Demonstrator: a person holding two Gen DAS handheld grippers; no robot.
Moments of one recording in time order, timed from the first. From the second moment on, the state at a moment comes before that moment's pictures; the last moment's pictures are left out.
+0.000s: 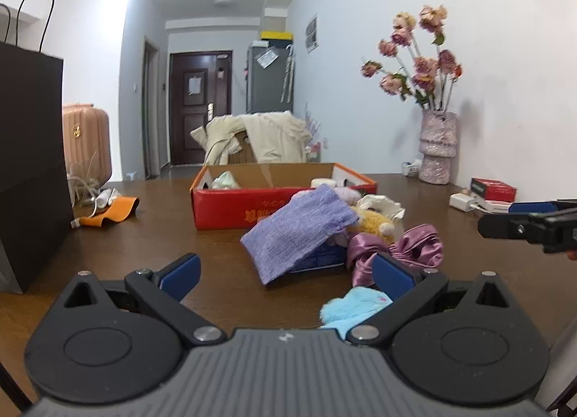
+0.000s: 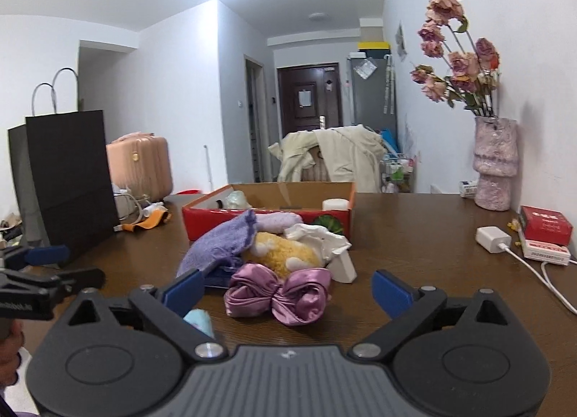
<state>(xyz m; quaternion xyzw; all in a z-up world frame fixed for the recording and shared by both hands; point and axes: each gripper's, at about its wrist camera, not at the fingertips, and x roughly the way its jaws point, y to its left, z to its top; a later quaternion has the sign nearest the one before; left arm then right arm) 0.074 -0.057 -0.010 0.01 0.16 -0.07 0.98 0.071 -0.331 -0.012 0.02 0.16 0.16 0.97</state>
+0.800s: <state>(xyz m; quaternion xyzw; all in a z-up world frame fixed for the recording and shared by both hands) 0.242 -0.001 -0.052 -0.20 0.31 -0.09 0.93 0.219 -0.262 -0.019 0.03 0.22 0.24 0.94</state>
